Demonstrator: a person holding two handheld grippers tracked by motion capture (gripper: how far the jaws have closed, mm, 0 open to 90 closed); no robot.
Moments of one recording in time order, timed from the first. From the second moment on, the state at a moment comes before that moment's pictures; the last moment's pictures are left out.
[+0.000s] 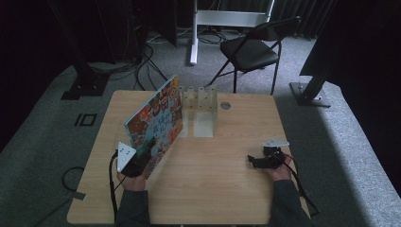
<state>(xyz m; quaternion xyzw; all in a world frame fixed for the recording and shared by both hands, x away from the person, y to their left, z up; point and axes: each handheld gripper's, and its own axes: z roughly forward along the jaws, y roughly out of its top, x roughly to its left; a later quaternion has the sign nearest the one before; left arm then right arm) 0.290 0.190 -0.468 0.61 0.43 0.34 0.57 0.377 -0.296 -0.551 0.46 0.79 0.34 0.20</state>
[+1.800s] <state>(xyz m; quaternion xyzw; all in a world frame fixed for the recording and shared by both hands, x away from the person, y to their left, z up) 0.313 0.150 -0.469 0.58 0.49 0.42 0.50 0.377 -0.296 -0.551 0.46 0.79 0.34 0.19</state>
